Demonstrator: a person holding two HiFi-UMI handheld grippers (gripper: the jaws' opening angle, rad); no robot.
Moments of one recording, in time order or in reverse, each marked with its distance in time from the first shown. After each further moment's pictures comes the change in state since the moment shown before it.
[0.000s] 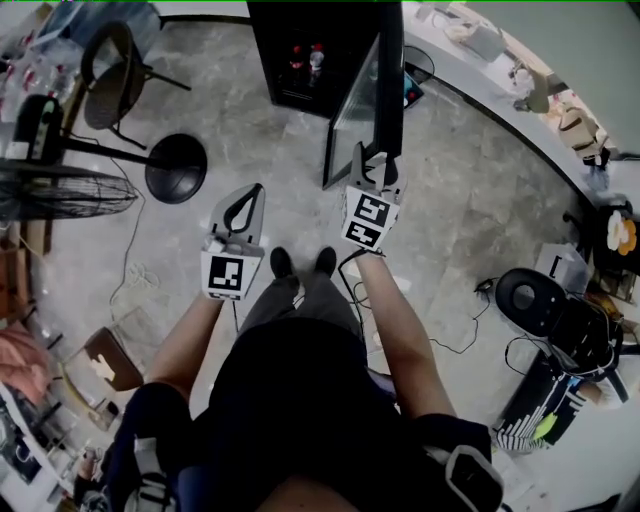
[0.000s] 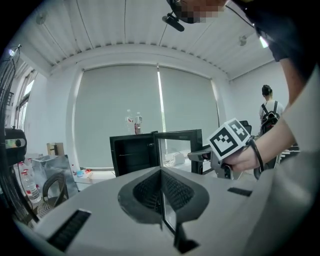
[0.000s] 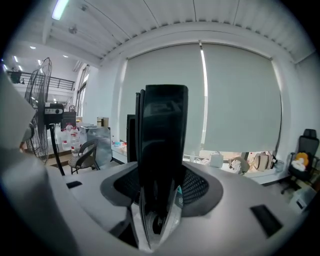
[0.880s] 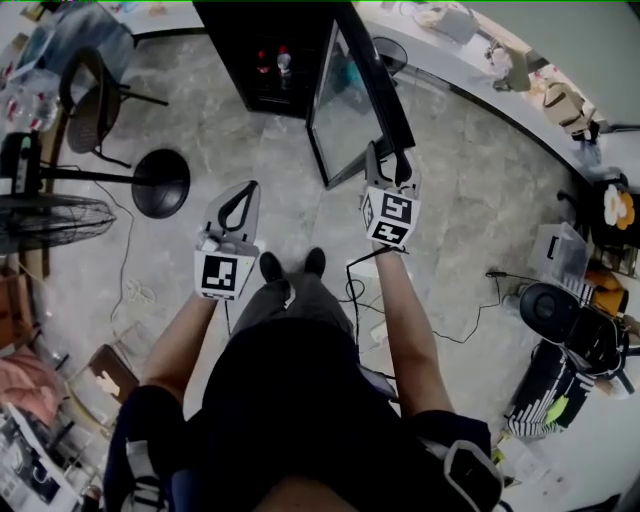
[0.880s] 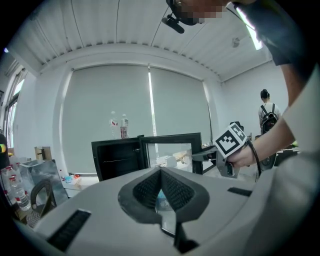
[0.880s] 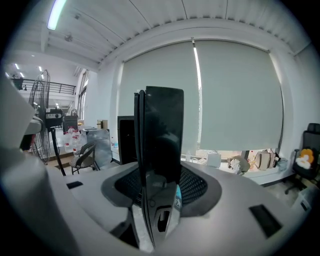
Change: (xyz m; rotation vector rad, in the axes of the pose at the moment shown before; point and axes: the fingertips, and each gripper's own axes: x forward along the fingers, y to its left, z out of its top) left arm 0.062 -0.066 0.031 0.036 -0.023 -0.092; right arm 0.003 -0.127 -0.013 0.025 -0.007 0.044
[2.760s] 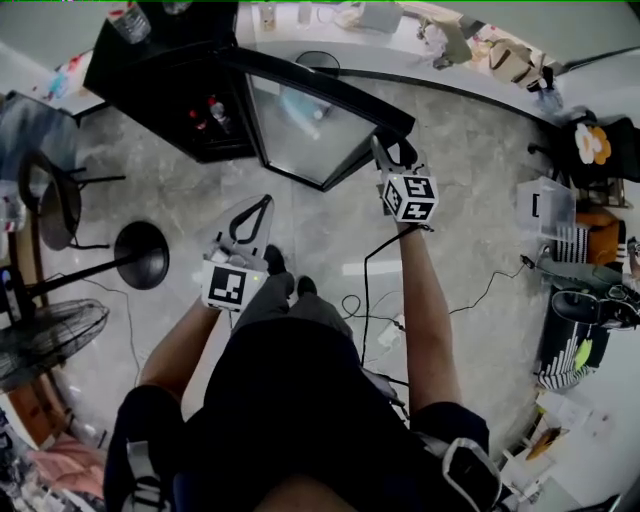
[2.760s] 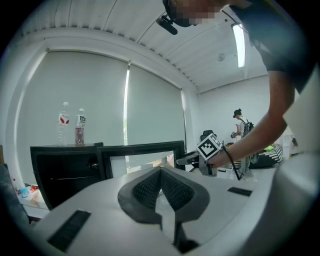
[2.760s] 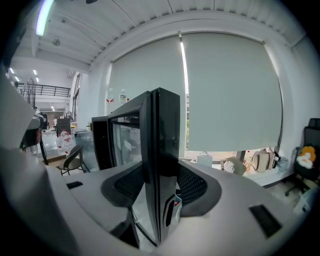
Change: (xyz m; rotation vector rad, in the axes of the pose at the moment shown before) left arm 0.184 -0.061 0.060 0.023 -0.072 -0.355; right arm 0.090 -0.198 0.018 0.045 0.008 -0.020
